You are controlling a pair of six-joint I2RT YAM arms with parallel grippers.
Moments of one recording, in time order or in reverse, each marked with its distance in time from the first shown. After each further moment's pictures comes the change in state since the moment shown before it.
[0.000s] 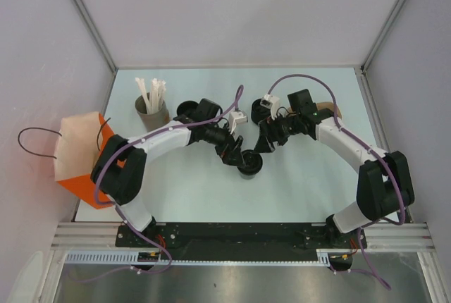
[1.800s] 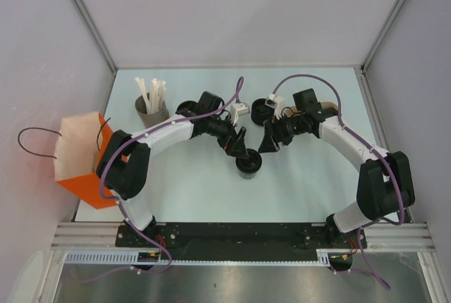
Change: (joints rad) left arm 0.006 0.070 0.105 -0.017 -0.014 -0.053; right arm -0.059 -0.020 0.002 -0.055 -0.040 -0.038
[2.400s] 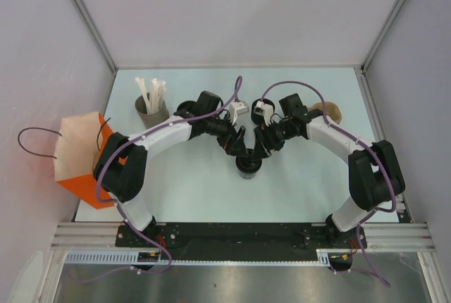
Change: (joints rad) left arm 0.000 -0.032 -0.019 0.039 -0.023 -0.002; right arm 0.085 0.102 0.000 0.019 0.015 0.031
